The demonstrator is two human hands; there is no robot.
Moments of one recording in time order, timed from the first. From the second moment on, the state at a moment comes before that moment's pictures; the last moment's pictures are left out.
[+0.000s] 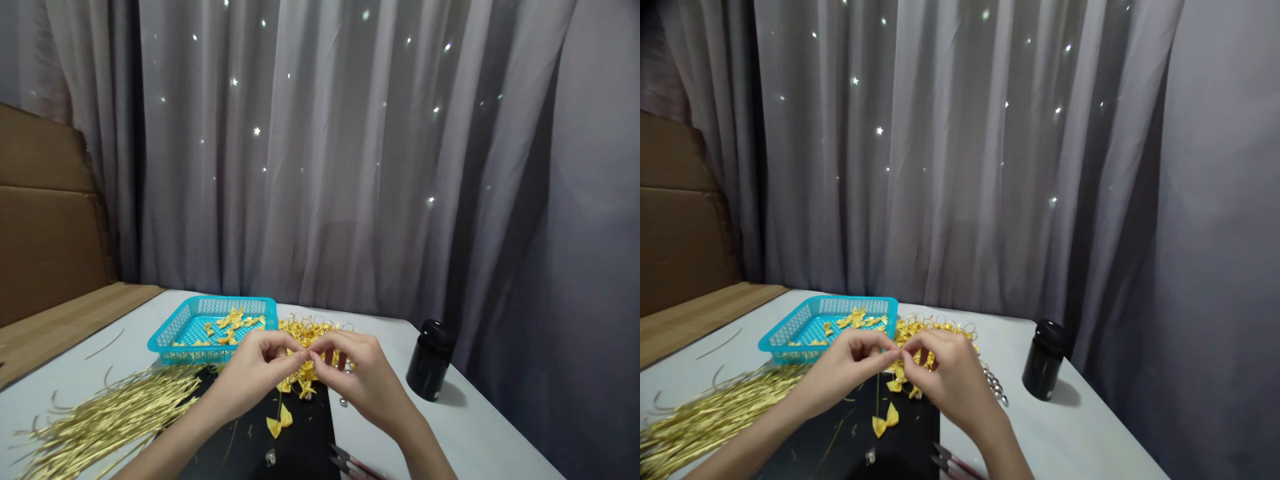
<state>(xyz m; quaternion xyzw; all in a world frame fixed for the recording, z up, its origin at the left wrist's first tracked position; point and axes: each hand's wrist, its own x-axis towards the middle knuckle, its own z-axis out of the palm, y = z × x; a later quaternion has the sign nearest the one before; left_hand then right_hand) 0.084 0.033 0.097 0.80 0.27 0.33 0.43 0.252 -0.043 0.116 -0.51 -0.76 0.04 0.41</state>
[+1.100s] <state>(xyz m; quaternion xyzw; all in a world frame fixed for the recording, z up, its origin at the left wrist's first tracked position) 0.079 0.040 0.099 0.76 0.24 0.39 0.47 0.251 -0.035 0.106 -0.53 -0.76 0.13 0.35</state>
